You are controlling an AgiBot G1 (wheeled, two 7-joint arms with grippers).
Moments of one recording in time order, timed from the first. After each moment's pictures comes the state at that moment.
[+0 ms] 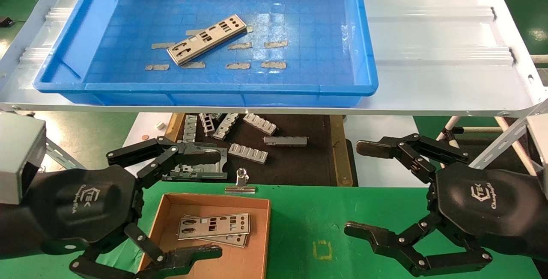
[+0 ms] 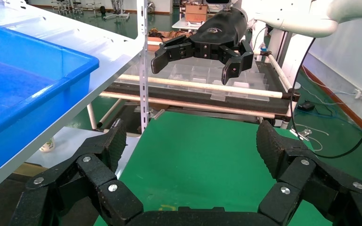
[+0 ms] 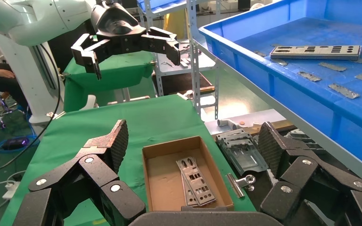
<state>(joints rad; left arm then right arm) -1.08 0.61 0.28 -1.28 0.73 1.49 -0.19 1.10 -0.54 -0.44 1.23 -0.61 -1.41 0.09</state>
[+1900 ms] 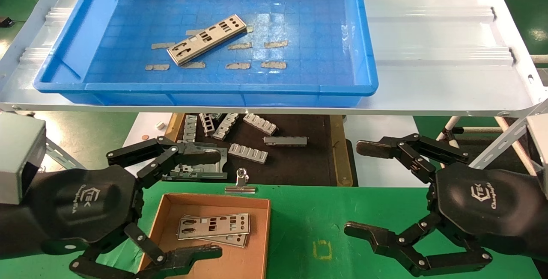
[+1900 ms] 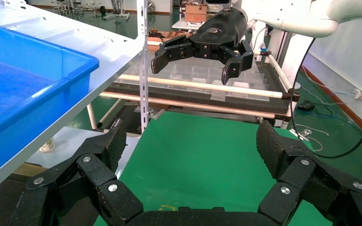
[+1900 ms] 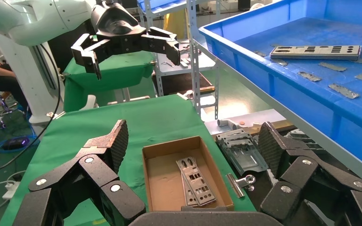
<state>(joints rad) -1.08 0.61 0.28 -1.28 0.73 1.49 -0.19 1.10 -0.54 -0.44 1.23 -0.61 -1.41 0.09</state>
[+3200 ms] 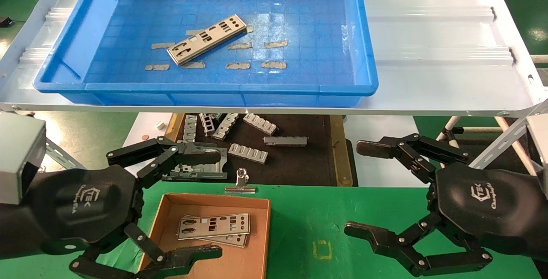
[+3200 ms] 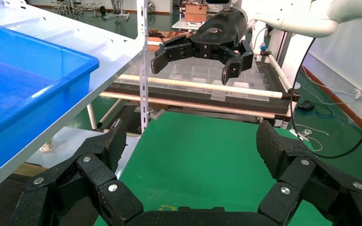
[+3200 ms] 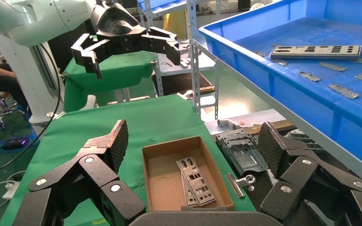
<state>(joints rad) -1.08 0.61 0.28 -1.28 0.73 1.49 -0.19 1.10 -0.54 -0.44 1.23 -0.61 -1.41 0.09</state>
